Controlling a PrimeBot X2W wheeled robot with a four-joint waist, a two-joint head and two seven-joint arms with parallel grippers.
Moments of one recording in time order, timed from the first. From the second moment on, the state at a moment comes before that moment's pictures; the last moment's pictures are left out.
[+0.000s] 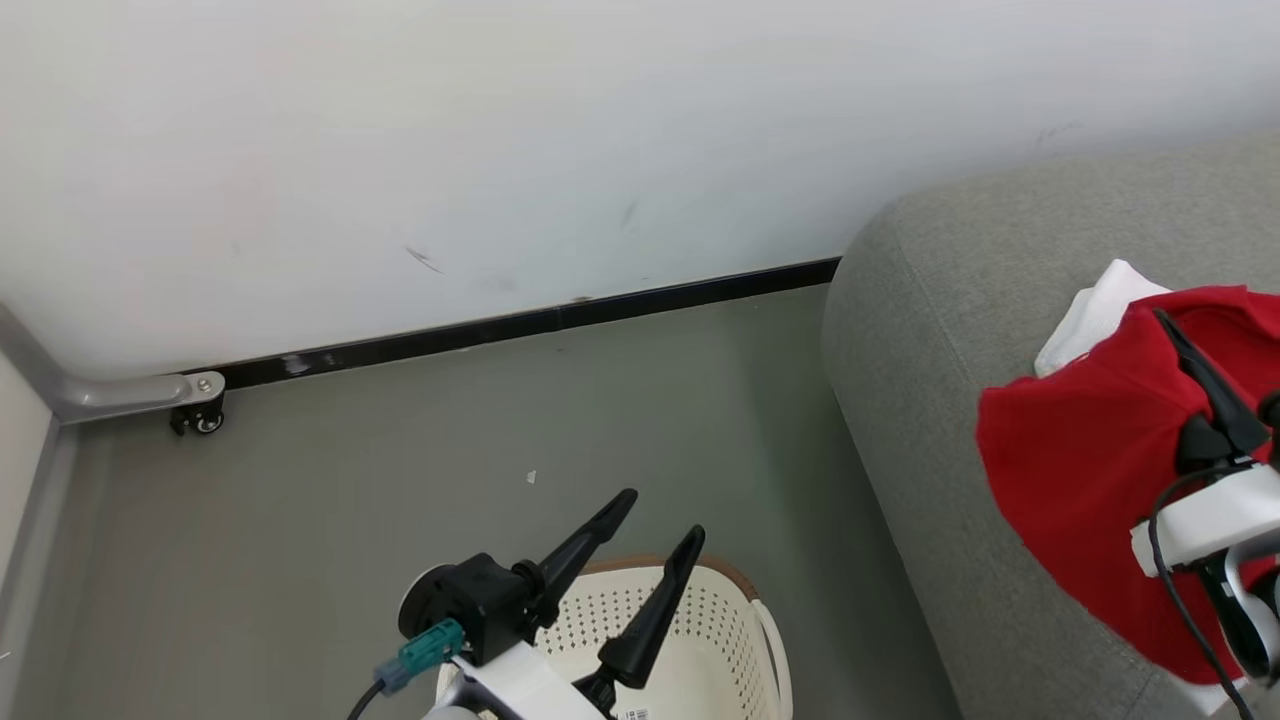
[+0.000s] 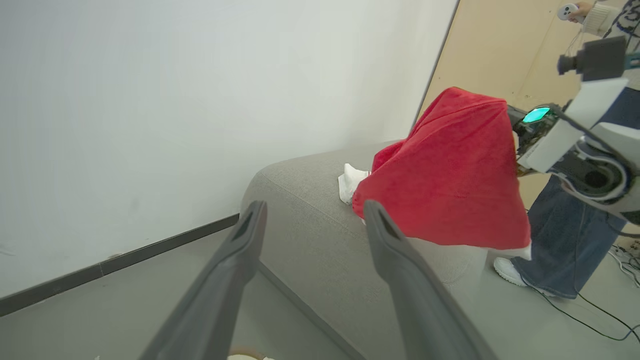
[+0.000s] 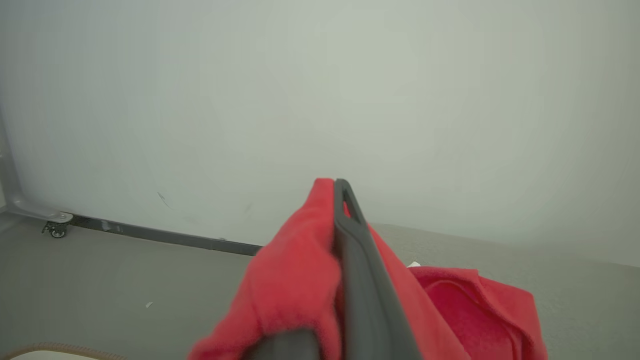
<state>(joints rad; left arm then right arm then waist) -0.23 0.09 -0.63 0.12 -0.55 -0.12 -0.22 -0.21 -0.30 -0.03 0.13 0.03 0.13 -0.26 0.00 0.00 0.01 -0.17</state>
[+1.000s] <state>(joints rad) -0.23 0.07 -0.76 0.11 -0.56 -0.13 -0.23 -0.09 -0.25 -0.08 0.07 0.01 0.13 -0.26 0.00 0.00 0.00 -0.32</state>
